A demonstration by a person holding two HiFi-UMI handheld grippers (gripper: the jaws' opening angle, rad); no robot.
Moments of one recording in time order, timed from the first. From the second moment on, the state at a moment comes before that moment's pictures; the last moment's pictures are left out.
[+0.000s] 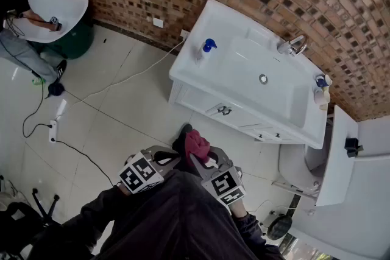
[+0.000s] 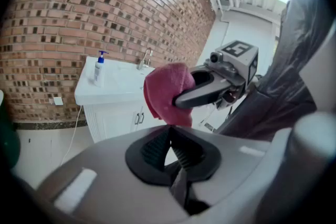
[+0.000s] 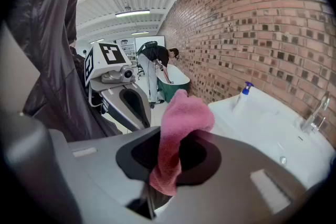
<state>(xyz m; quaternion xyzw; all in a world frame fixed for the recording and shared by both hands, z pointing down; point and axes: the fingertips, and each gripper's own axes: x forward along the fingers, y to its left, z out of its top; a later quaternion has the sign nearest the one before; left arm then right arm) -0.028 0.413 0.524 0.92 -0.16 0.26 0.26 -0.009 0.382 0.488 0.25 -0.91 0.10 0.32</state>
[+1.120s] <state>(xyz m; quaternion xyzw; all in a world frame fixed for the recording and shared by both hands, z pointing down) -0.019 0.110 0.503 0.92 -0.20 0.25 0.24 0.010 0.023 0.455 0.22 -0.89 0.06 0.41</state>
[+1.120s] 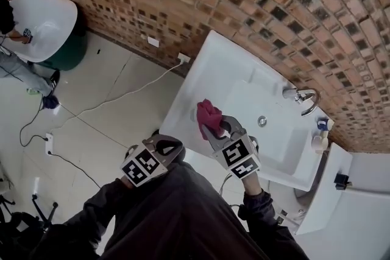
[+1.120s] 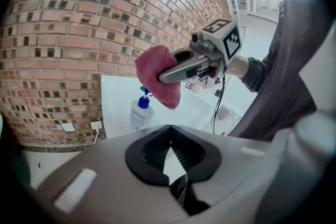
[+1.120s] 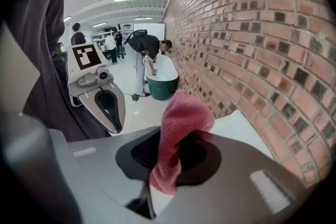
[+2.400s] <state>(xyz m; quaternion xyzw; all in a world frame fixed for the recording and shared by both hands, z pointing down) -0.043 0.081 0.523 0.92 -0.12 0.27 0.25 0.018 0.080 0.599 0.15 -0.84 0.15 0.50</state>
